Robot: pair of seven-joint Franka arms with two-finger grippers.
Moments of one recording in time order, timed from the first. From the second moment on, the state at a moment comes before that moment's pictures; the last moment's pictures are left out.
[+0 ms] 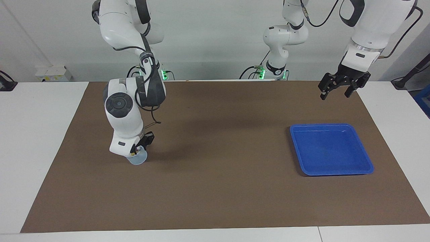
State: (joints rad) left arm 0.00 0.00 -0.08 -1.57 0.02 1.66 -0.11; right arm 0.12 0.48 0.04 -1.46 -0.14 1.81 -0.31
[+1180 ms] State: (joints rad) left arm 0.00 0.00 -0.08 -1.57 0.02 1.66 -0.11; right arm 0.12 0.48 0.04 -1.48 -0.17 1.81 -0.30
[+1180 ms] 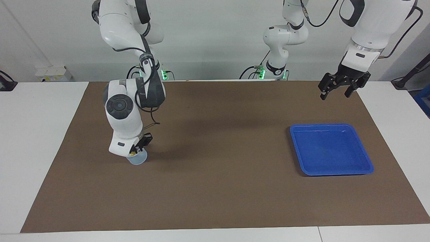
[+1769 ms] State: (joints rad) left arm 0.00 0.00 -0.08 -1.57 0.02 1.66 -0.11; right arm 0.11 0.36 0.04 -1.46 -0.18 1.76 -0.30
